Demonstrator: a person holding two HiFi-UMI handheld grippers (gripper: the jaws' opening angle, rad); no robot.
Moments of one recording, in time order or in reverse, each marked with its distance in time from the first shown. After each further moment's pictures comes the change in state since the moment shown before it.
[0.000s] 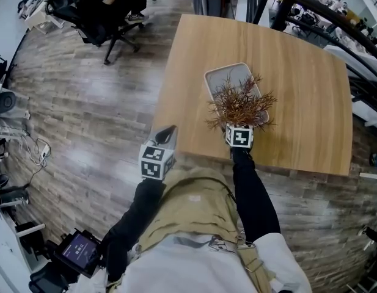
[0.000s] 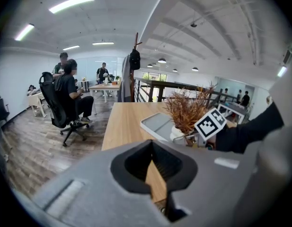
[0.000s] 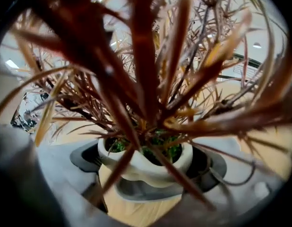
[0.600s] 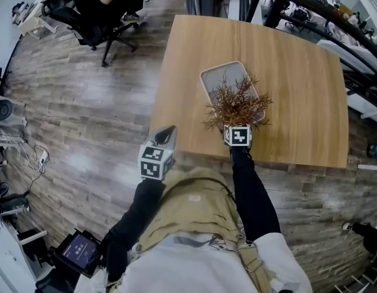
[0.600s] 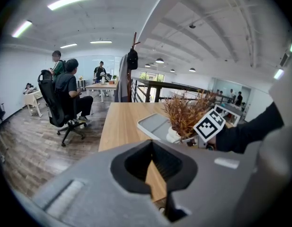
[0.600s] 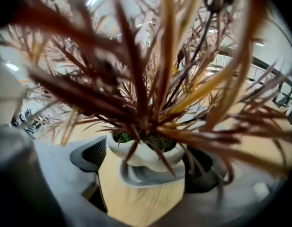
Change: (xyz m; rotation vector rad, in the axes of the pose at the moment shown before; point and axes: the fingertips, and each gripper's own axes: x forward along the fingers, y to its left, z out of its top) left arm 0.000 -0.017 -0.001 0.009 -0.002 -0.043; right arm -0.020 -0.008 -0.030 0.028 0.076 -0.013
